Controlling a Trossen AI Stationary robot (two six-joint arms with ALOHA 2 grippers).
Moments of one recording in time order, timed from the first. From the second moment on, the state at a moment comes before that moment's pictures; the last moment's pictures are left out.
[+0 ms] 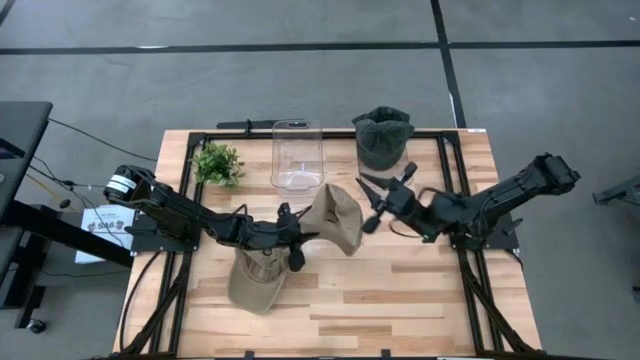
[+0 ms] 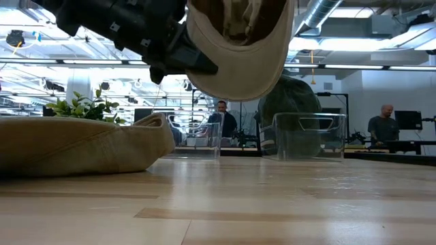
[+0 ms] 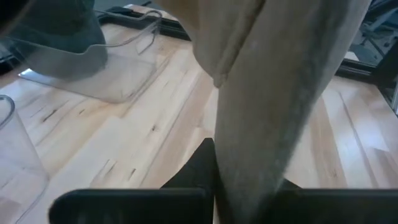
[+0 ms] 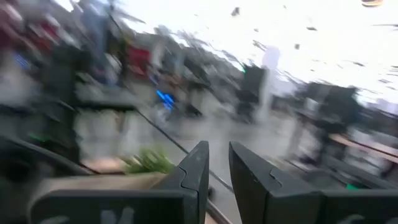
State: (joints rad) left arm -0.31 1.55 0.70 0.46 -0.48 -0.27; right arm 0.37 1.23 0.83 0.68 0.91 -0.47
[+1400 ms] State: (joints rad) left arm -0.10 1.55 0.73 0.47 0.18 -0.20; right arm 0.23 1.28 0.85 0.80 0.80 -1.05
